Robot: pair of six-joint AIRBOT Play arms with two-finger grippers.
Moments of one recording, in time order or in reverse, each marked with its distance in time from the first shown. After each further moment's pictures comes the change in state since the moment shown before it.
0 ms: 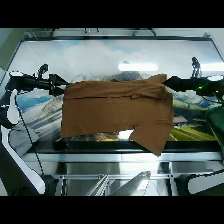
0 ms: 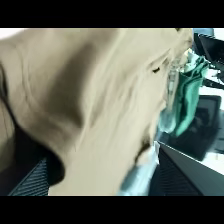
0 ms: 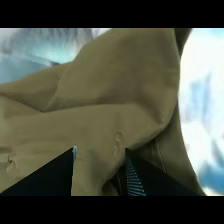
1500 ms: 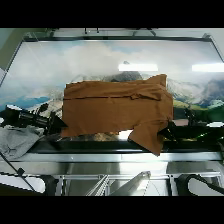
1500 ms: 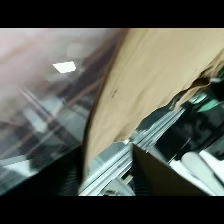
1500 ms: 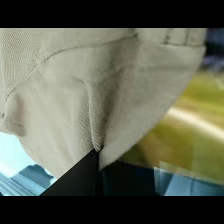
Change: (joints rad) left arm 0.087 0.566 -1.087 0.342 0.230 0.064; right arm -0.082 0.484 -0.877 -0.115 0.120 0.164
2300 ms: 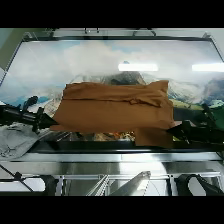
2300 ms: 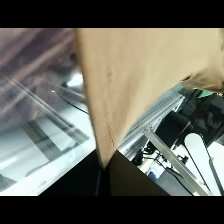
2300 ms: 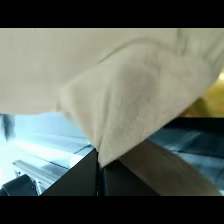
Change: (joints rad) left arm 0.098 0.165 0.060 0.001 -0.177 0.034; right arm -0.148 0.447 0.000 -0.023 0.309 0.157
